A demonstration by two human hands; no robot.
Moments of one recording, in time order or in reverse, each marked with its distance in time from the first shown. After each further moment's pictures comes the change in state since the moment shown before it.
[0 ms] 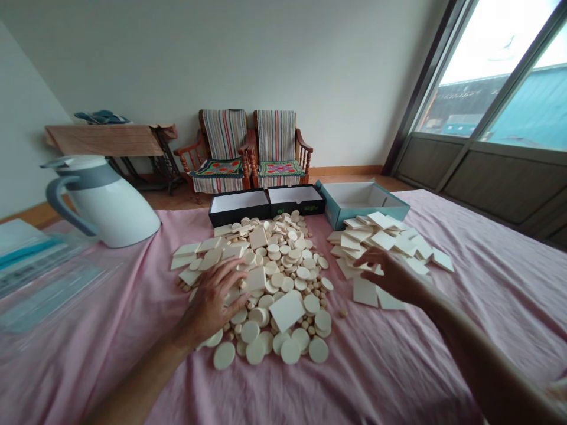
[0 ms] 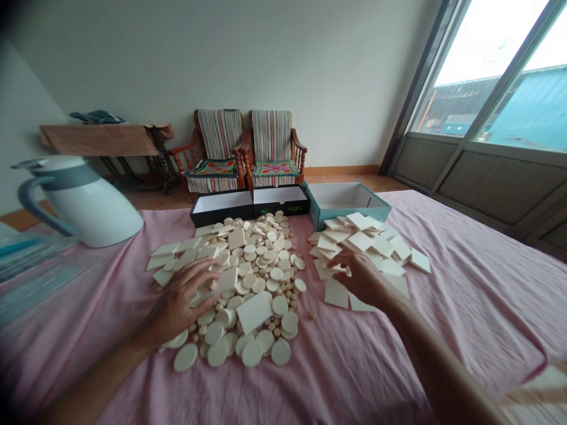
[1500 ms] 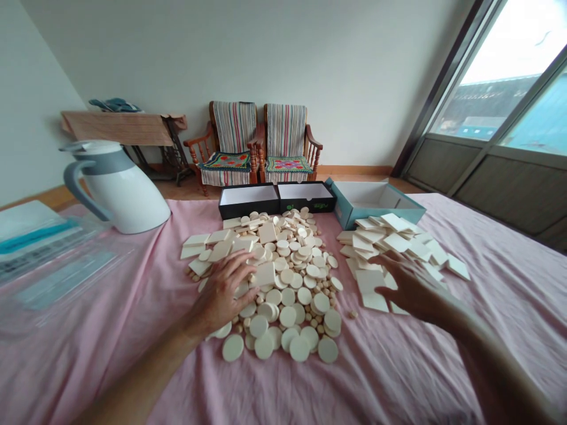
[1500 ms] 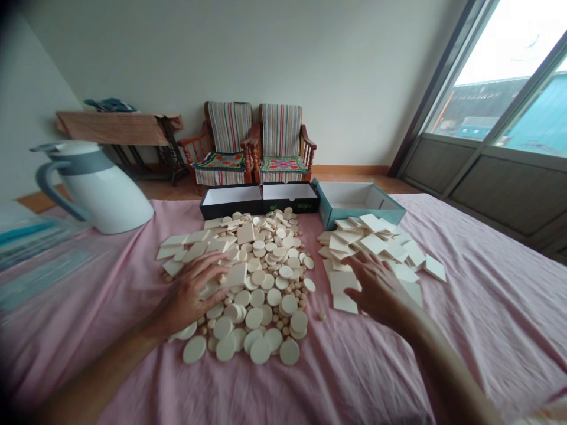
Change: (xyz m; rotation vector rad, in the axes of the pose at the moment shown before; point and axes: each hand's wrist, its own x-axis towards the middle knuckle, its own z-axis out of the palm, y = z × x) left_hand -0.001 0.004 -0.001 -0.039 0.008 -0.034; right_hand -0.018 -0.010 0.001 -0.381 -0.002 -0.023
